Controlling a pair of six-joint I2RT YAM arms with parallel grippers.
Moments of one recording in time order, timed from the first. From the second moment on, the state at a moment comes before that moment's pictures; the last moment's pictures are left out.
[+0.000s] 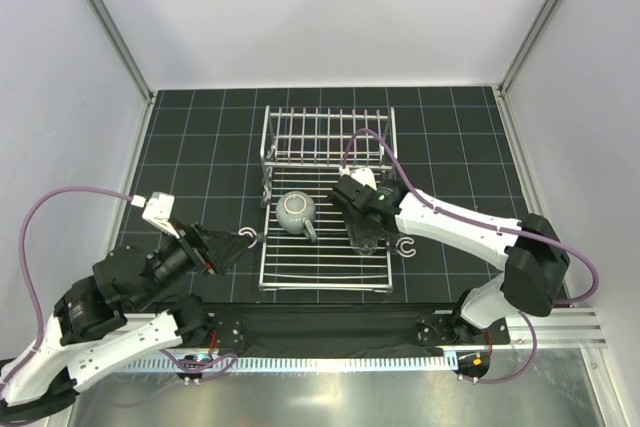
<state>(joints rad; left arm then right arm) -1.04 0.27 0.85 -0.75 -0.33 -0.78 0.94 1.50 1.15 -0.93 0.34 0.64</state>
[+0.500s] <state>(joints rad) -1.04 0.27 0.86 -0.75 -0.33 -0.78 0.93 1.50 1.15 -0.93 0.32 0.62</state>
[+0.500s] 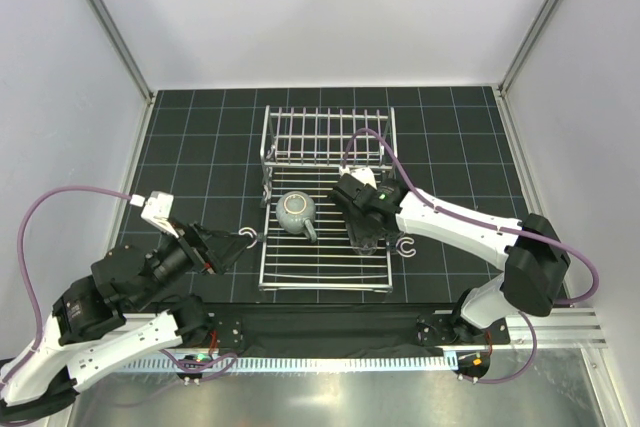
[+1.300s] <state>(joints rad) -1.04 0.29 0.86 -0.75 -0.32 -0.79 0.93 1.30 1.15 -0.94 0.32 0.61</state>
